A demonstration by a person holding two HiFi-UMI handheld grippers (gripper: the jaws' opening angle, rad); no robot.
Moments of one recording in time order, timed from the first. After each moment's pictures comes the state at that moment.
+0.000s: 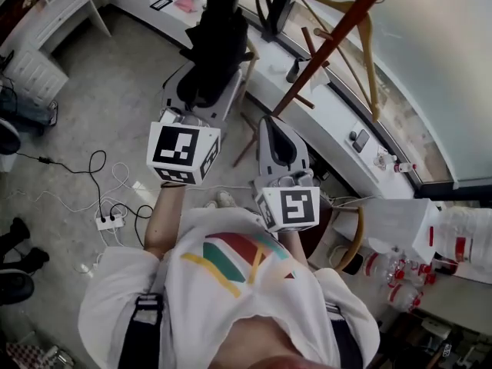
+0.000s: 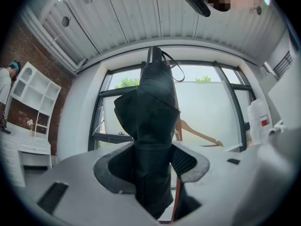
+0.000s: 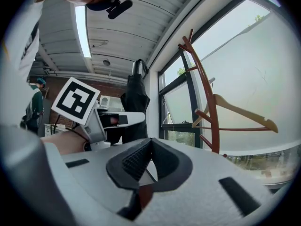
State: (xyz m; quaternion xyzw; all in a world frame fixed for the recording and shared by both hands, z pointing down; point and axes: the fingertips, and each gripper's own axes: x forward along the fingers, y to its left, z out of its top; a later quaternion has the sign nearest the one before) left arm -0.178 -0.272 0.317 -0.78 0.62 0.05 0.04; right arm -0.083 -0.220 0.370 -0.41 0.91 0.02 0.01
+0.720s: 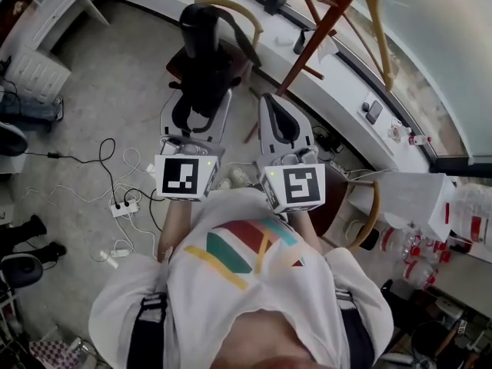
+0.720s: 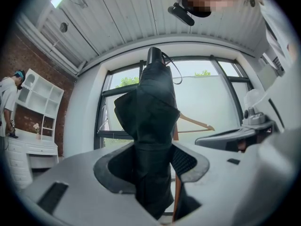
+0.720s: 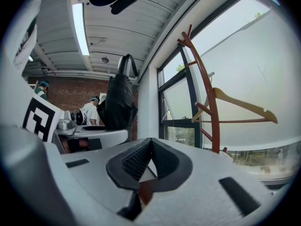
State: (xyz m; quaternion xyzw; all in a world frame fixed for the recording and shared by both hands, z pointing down) left arm -0.175 -0.215 0.377 -0.76 0.64 0.03 0.05; right arm -0.085 -0.217 0.394 -0.42 0.91 0.01 0.00
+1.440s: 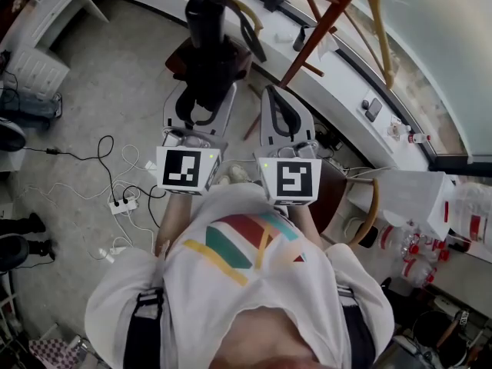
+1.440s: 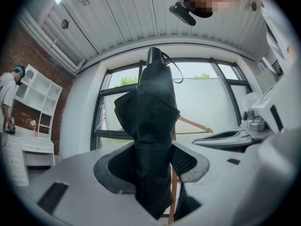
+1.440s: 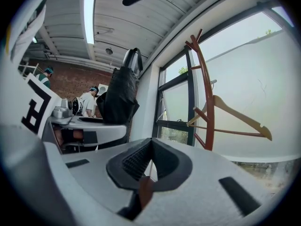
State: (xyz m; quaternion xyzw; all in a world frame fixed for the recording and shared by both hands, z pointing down) left arm -0.166 -0.221 0.375 -0.77 0.63 0.03 0.04; right arm -0.083 -0.226 0.392 -0.45 0.89 0.06 -0.04
